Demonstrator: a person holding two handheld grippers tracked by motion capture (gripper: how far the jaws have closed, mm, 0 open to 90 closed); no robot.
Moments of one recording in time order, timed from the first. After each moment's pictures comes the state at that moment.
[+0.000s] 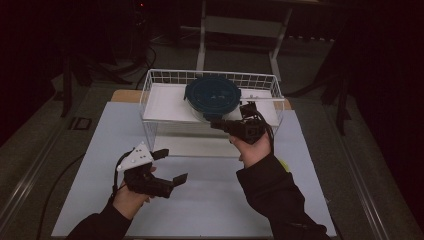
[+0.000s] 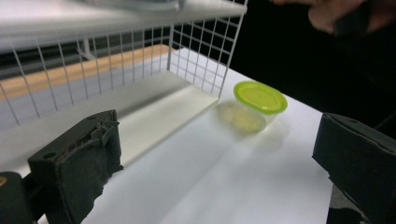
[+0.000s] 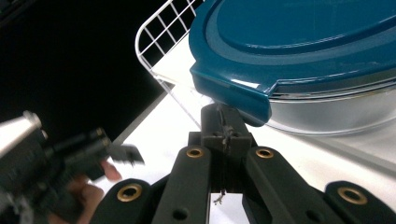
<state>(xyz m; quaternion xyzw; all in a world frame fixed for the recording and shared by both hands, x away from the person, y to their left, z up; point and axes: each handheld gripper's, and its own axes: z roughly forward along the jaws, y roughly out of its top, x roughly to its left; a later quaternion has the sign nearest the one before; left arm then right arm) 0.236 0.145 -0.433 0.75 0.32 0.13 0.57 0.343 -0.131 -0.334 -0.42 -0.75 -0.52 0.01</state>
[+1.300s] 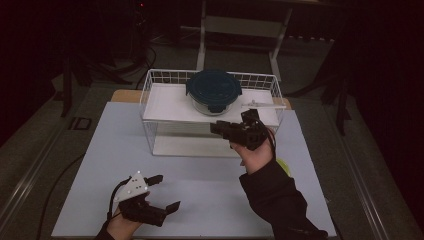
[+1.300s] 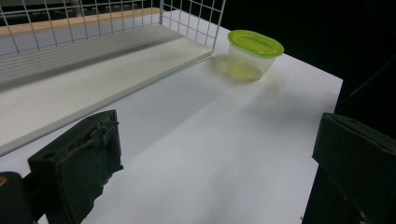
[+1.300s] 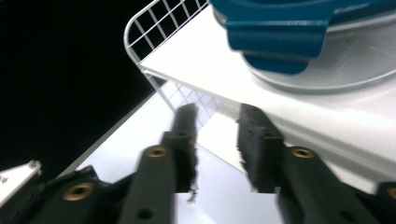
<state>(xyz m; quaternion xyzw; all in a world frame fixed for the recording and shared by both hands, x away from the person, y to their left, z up) 0.200 0.161 -0.484 0.77 0.32 0.12 0.54 0.332 -0.137 -0.345 -0.40 -0.75 -0.52 -0.03</state>
